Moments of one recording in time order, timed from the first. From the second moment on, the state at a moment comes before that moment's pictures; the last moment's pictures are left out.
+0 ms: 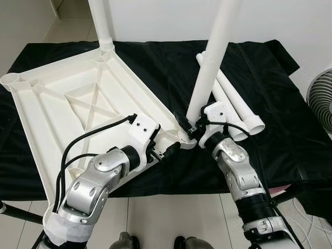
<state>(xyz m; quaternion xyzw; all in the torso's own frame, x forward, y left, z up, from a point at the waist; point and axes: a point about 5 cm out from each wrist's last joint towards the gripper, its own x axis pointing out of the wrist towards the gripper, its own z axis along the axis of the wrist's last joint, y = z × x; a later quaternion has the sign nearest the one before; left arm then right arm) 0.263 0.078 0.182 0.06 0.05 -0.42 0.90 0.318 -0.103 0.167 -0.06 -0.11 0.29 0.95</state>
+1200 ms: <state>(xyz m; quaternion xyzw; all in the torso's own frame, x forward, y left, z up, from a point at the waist) 0.263 0.078 0.183 0.06 0.05 -0.42 0.90 0.312 -0.105 0.160 -0.07 -0.13 0.28 0.95</state>
